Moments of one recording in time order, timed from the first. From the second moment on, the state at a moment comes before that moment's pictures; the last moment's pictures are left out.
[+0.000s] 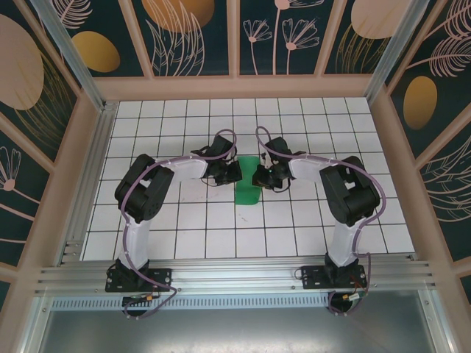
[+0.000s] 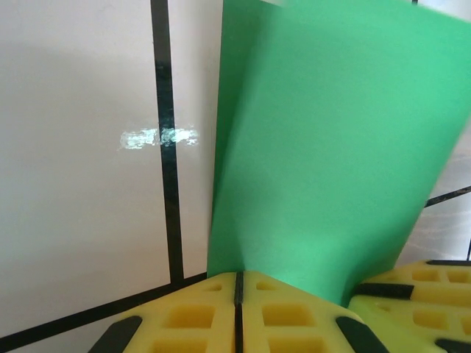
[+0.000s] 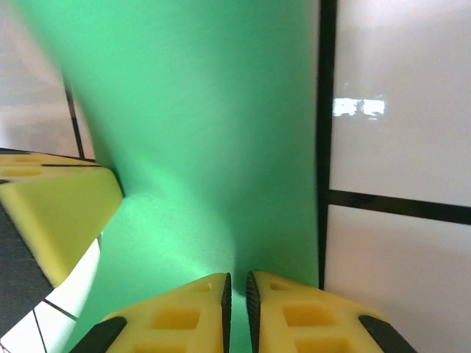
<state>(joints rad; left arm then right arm) -0.61 2.07 1.29 -0.27 0.30 -0.78 0.47 1.88 1.06 -0.34 -0.41 0.57</state>
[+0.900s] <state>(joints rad) -0.61 2.07 1.29 -0.27 0.30 -0.77 0.47 1.83 0.96 -0.27 -0.52 0.57</state>
